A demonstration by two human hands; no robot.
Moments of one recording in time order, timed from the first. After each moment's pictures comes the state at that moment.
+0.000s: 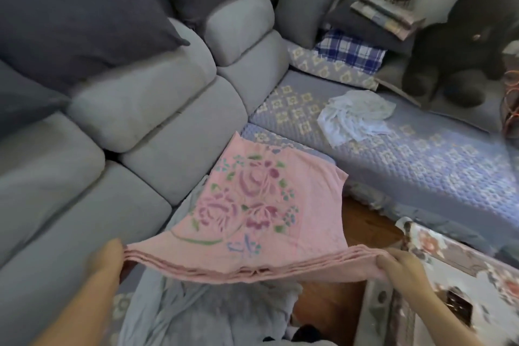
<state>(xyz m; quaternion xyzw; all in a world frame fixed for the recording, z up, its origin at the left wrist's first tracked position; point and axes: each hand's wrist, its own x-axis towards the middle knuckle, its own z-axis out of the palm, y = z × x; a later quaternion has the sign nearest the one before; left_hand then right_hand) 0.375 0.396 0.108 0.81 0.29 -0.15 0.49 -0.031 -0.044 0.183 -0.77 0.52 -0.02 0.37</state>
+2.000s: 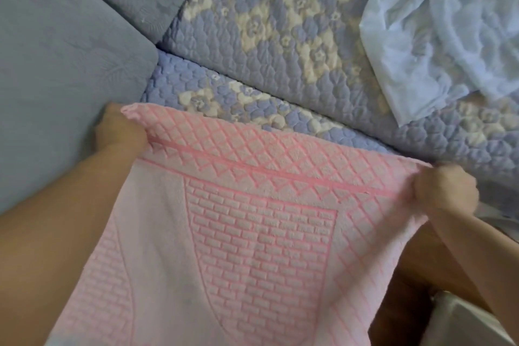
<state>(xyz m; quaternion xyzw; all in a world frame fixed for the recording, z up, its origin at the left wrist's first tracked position) 0.735 -0.223 -0.215 0.99 0.03 -0.09 0.11 0.335 -0.538 -0.248 -0.65 0.72 0.08 0.21</state>
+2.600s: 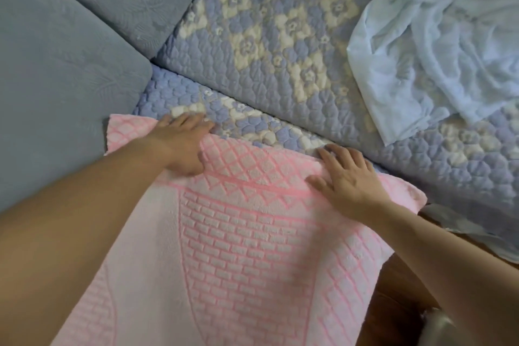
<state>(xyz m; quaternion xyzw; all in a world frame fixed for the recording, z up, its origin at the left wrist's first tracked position) 0.713 -0.293 -0.230 0.80 -0.45 -0.30 -0.25 0.402 -0.504 -0.262 -0.93 0.25 0.15 0.22</state>
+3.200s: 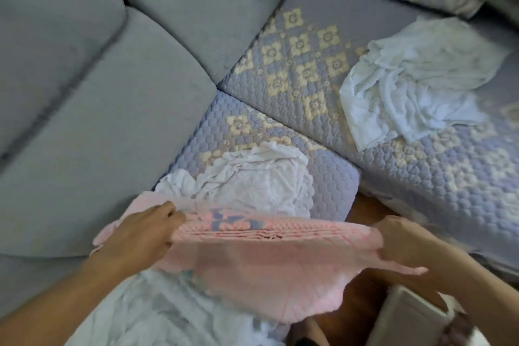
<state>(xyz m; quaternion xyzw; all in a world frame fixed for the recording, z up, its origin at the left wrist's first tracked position) 0.558 -0.037 0.002 0.83 -0.51 -0.20 -0.12 0.256 -0.476 -0.051 -0.89 0.20 0.38 0.16</state>
